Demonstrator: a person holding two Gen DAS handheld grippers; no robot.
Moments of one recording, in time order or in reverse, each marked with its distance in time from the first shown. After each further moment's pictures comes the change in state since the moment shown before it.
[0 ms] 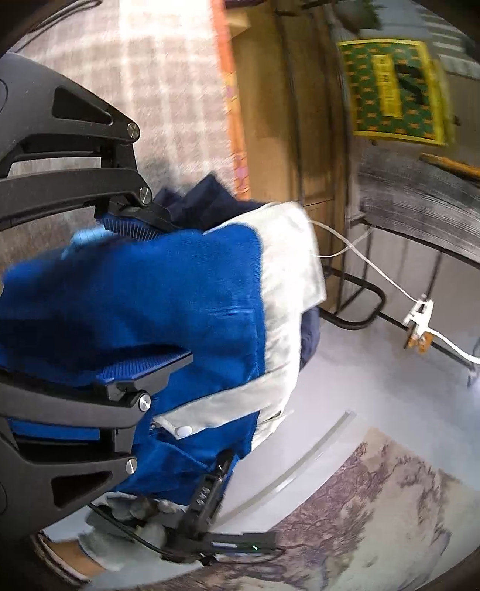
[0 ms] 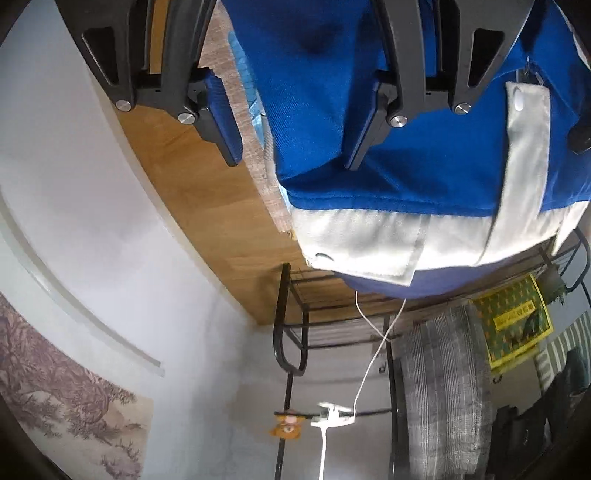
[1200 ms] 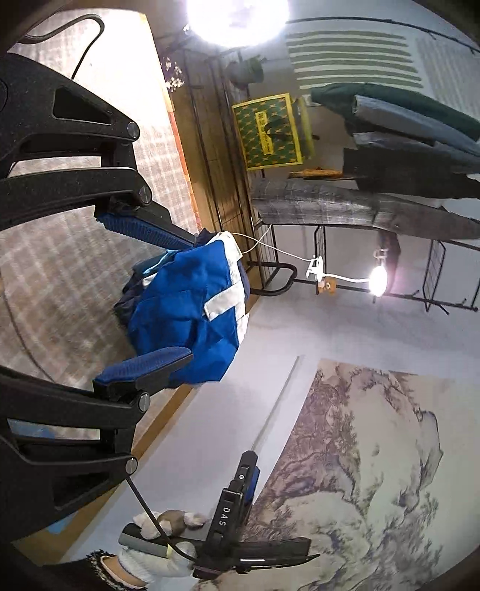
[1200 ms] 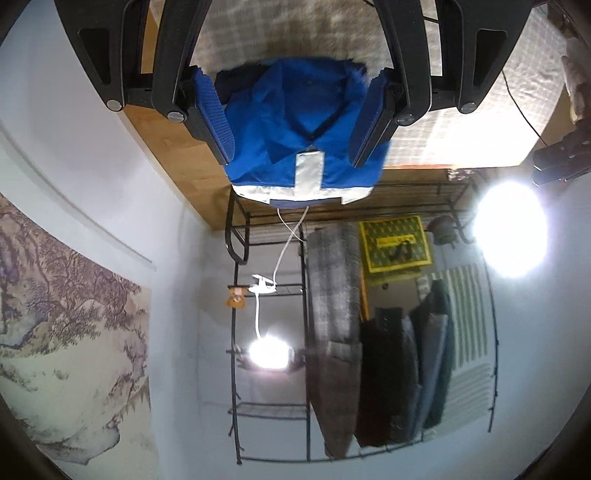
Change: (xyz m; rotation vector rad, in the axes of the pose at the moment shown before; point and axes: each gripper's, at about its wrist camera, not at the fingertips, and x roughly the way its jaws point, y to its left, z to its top) left arm -0.380 -0.105 -0.125 0.283 -0.272 0.050; right arm -0.371 0.023 -0.119 -0.041 -0.376 0.241
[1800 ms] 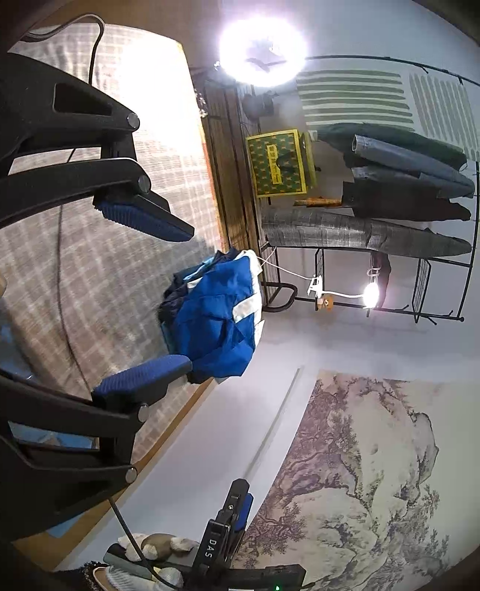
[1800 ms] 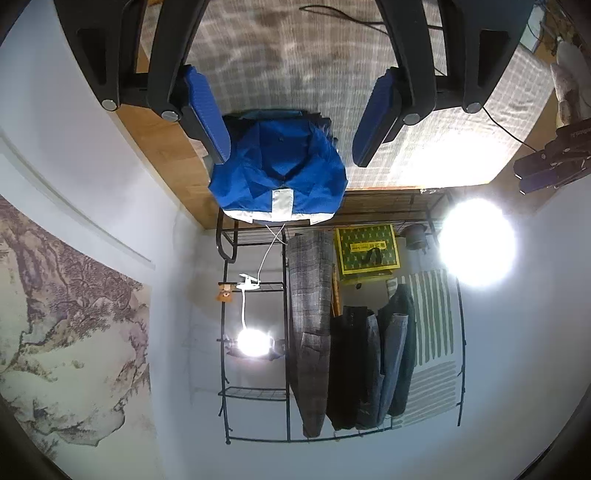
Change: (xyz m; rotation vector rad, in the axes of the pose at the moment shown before) left arm -0.113 -0.046 -0.080 -0.024 -0.025 0.095; right arm -0.127 0.031 -0.073 -0.021 -0.027 0.035
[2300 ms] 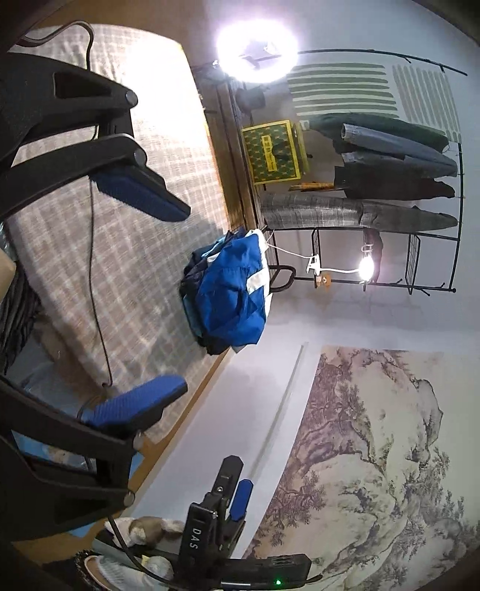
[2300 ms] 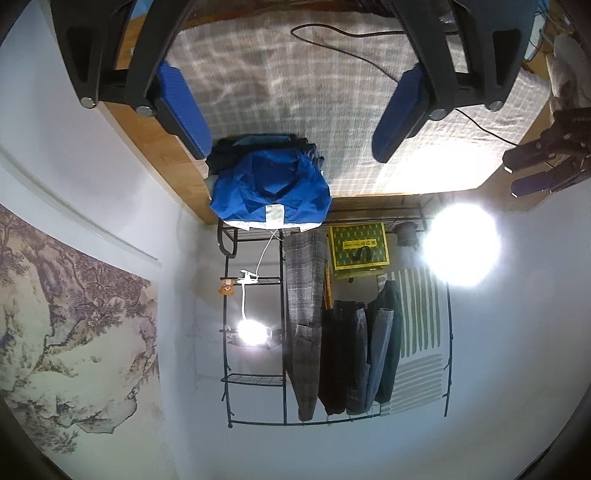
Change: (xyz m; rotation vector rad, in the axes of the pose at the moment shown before) left arm -0.070 -0.044 -0.055 0.065 -0.023 -0.052; right arm -0.077 0.033 -0.070 0.012 -0.054 -0.008
